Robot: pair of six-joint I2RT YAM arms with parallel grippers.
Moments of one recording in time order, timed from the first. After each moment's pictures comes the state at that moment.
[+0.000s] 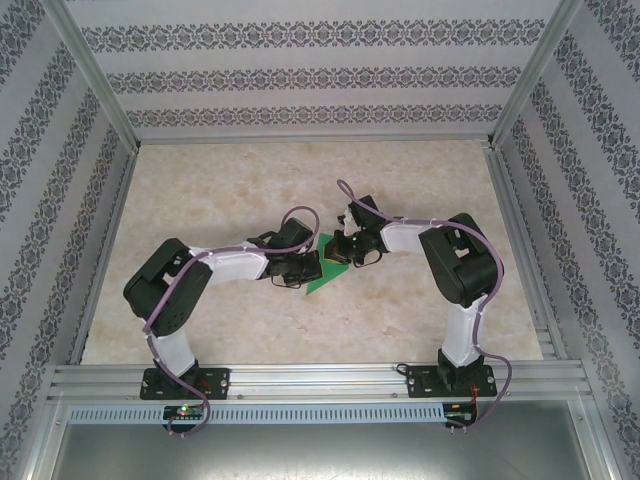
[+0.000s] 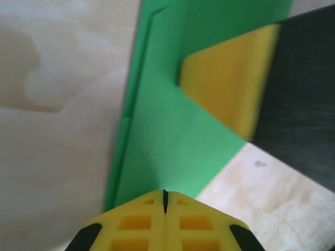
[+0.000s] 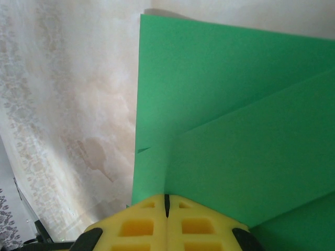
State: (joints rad) left arm -0.67 1.80 0.95 -0.19 0.29 -0.89; right arm 0.46 1.95 1.03 -0.16 -0.61 0.71
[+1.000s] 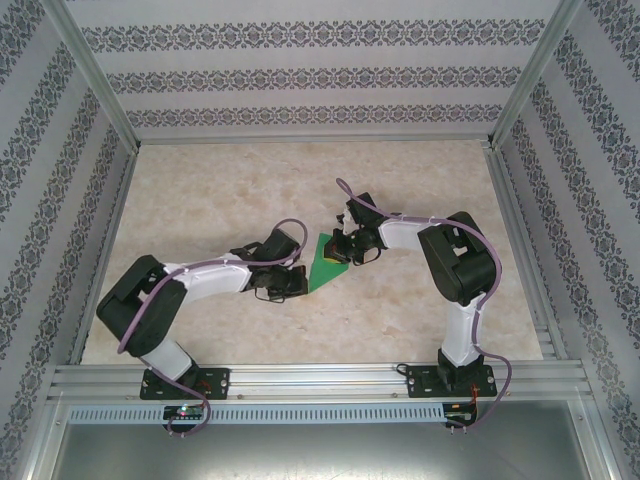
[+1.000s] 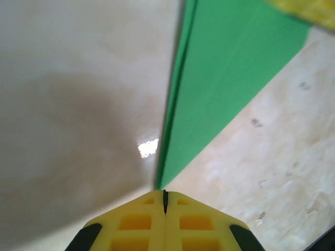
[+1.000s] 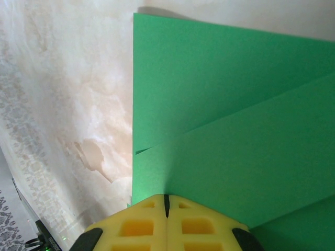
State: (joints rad) left arm -0.67 1.58 0.81 -0.29 0.29 -0.81; right arm 0.46 1.96 1.08 -0.23 -0.61 0.71
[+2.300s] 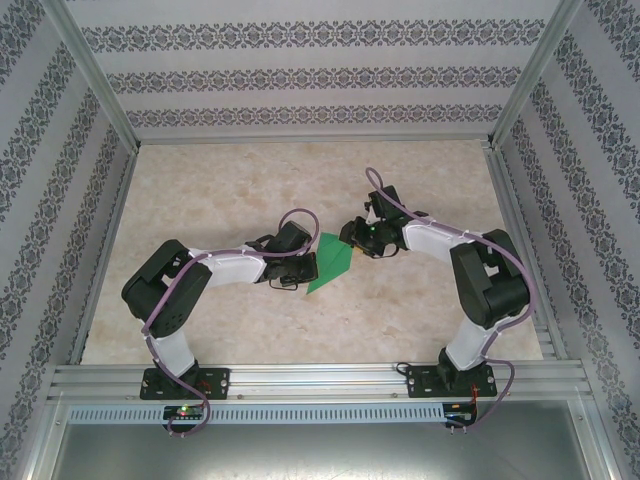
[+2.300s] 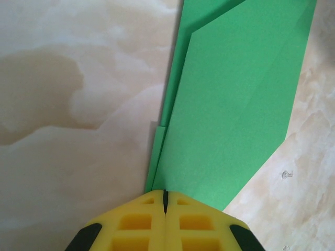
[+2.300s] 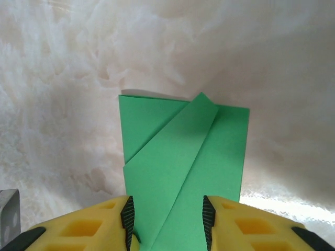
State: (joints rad) left arm -0.67 1.77 0.91 -0.15 0.21 -0.84; right arm 0.39 1.75 0.99 -0.26 -0.42 0.80
